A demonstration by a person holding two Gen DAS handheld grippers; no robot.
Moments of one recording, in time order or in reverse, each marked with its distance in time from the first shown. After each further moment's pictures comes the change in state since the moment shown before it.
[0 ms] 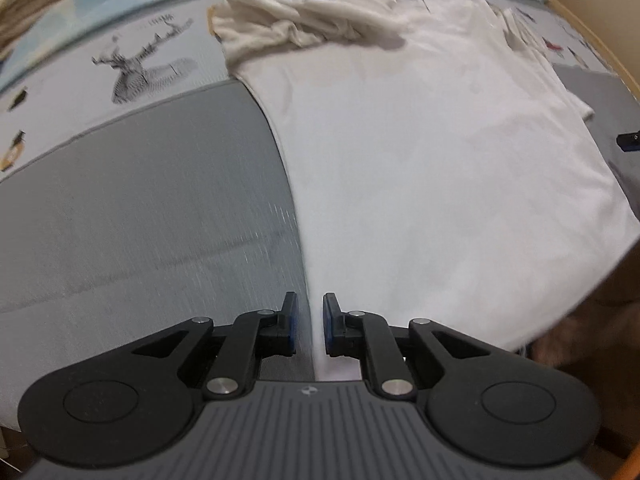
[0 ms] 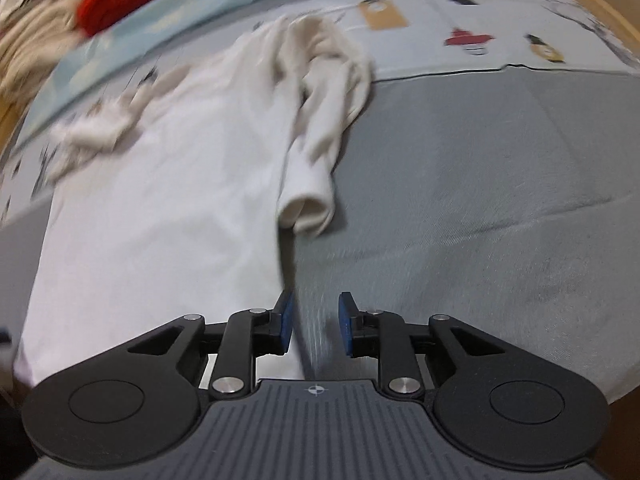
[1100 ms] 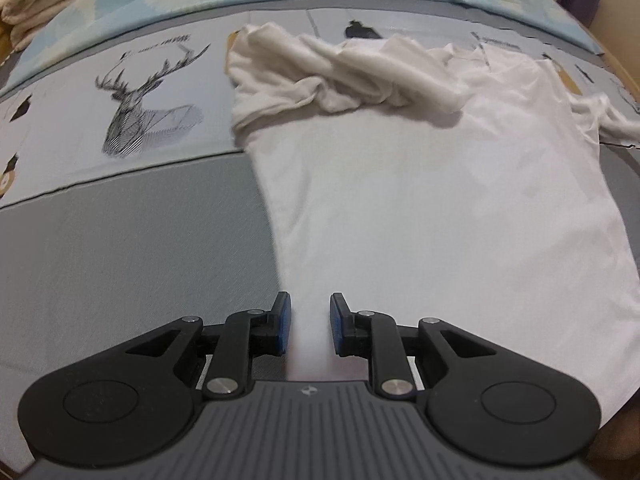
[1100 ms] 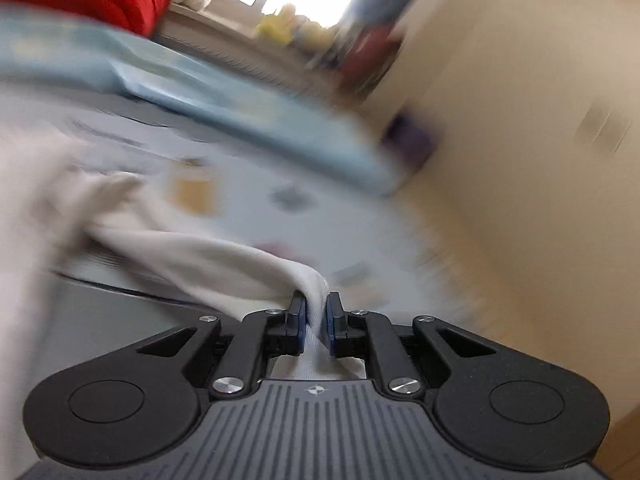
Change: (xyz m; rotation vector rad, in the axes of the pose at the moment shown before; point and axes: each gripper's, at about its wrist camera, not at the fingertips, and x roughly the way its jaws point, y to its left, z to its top) left arm 0.052 0.000 0.106 -0.125 -0.014 0.045; right arm 0.056 -0.023 0.099 -0.442 -0.507 -0.843
